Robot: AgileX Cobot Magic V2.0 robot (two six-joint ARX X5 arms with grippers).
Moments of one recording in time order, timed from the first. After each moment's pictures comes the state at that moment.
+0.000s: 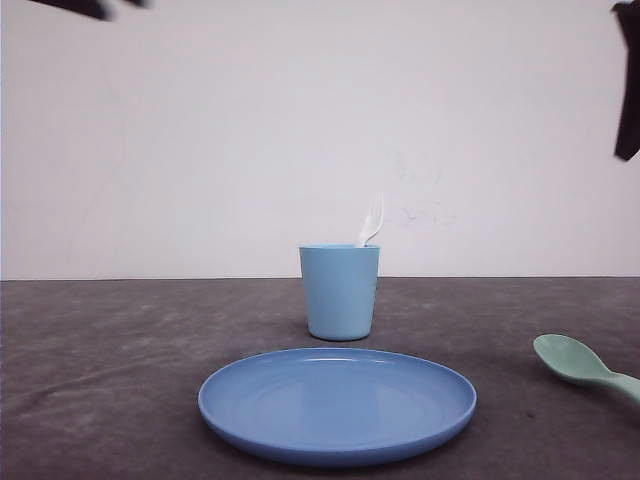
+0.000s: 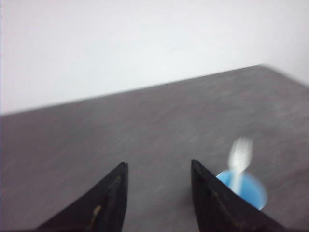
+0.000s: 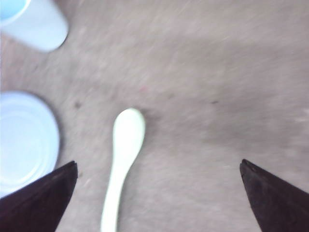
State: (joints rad) left arm -0.34 0.91 0.92 -0.29 0.03 -0.02; right arm 0.16 0.98 0.86 -0.86 -0.21 0.09
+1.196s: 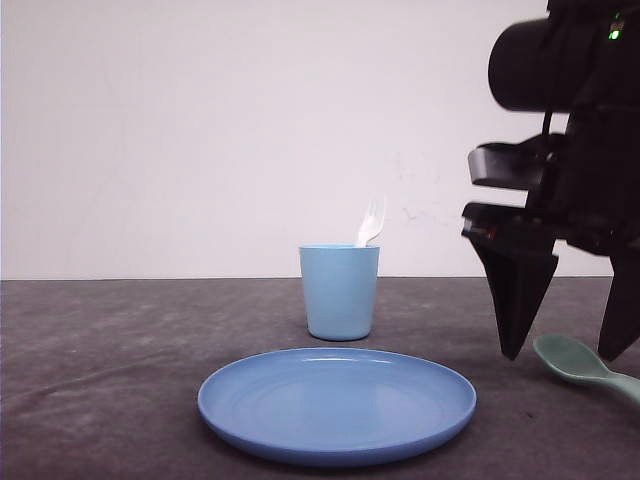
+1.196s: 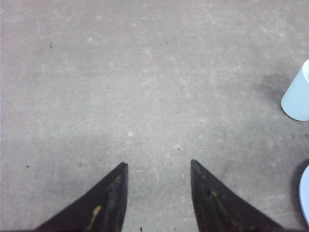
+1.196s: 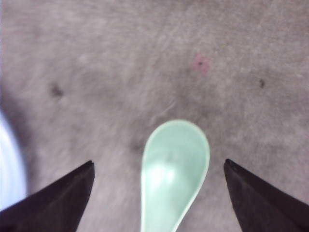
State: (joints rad) left arm -0.14 0.64 0.79 -0.72 0.02 -0.03; right arm 0.46 1.50 0.86 -0.61 -0.04 0.31
